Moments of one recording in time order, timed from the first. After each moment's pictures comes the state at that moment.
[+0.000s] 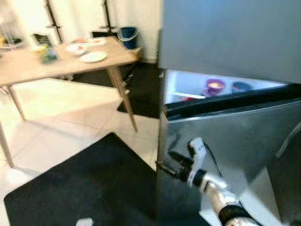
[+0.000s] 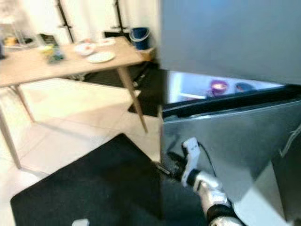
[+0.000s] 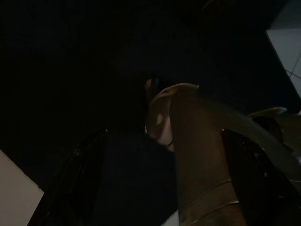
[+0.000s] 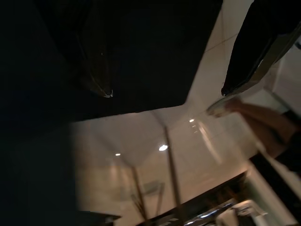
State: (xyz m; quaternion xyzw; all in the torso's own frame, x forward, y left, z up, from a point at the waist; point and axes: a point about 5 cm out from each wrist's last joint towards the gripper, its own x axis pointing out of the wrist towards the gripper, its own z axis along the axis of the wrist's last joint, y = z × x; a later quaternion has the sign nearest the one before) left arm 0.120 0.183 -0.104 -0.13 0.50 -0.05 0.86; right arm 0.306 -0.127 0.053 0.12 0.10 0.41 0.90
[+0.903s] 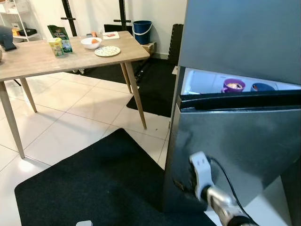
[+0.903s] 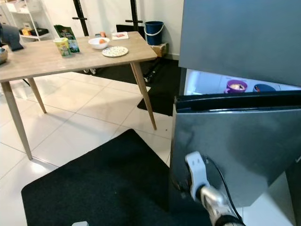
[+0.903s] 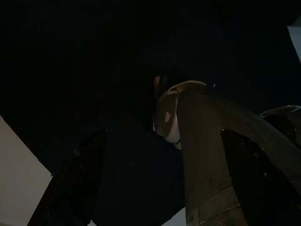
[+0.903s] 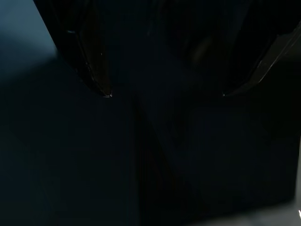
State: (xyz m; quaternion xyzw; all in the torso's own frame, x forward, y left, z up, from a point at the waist) left arm 0.115 0.185 -0.106 -0.12 0.51 -0.04 0.85; right arm 0.240 -0.193 -0.038 -0.03 0.34 0.21 0.92
